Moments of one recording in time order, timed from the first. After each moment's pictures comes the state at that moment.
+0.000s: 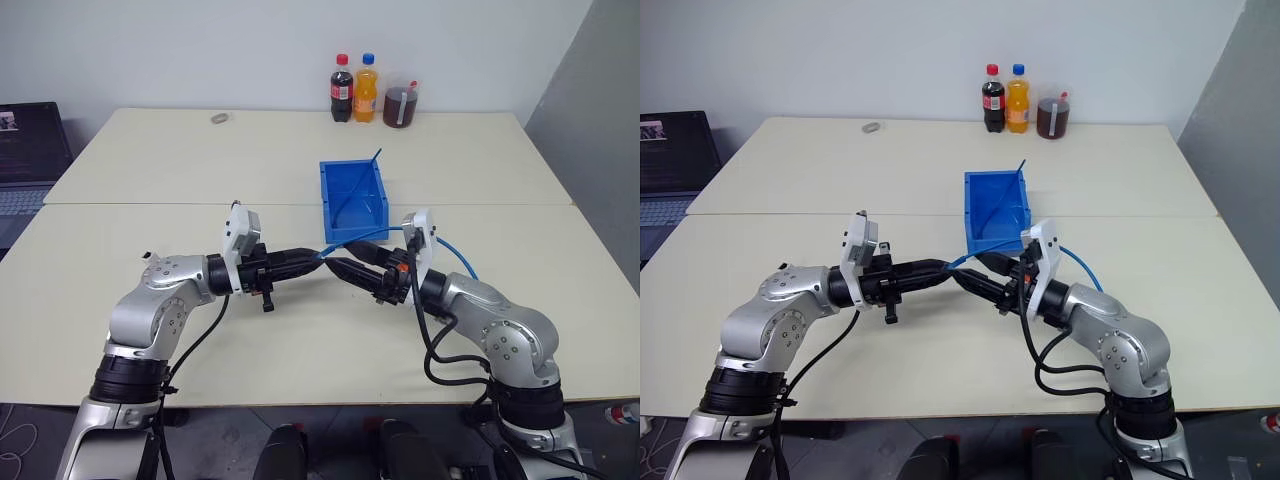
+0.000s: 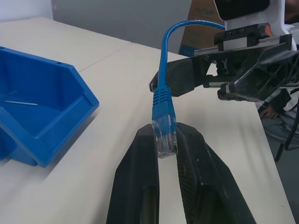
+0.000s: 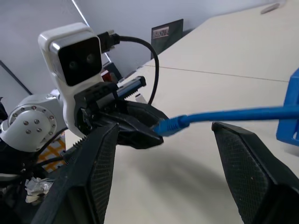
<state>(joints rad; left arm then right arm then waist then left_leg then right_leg) -0.44 0.60 0.01 -0.06 -0.58 0.49 -1.12 -0.41 -0.17 0.02 -0.40 0.69 0.91 0.53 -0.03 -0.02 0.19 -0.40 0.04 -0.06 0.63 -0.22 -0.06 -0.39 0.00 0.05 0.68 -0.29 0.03</state>
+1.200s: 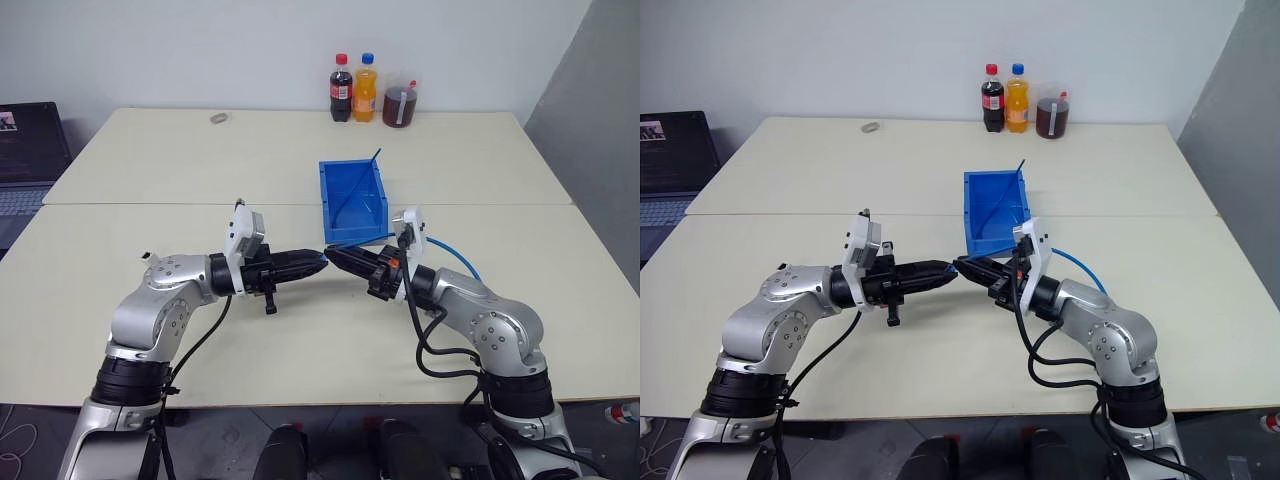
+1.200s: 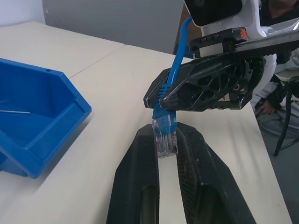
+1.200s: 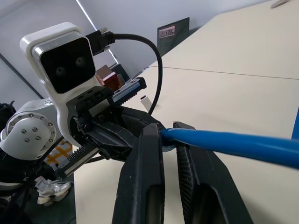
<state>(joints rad) -0.43 0.59 0.00 -0.08 -0.54 0.46 -1.12 -0.44 -0.15 0.06 -0.32 0.70 0.89 0.54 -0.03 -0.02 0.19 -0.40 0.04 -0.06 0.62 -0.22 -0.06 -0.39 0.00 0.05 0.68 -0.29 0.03</state>
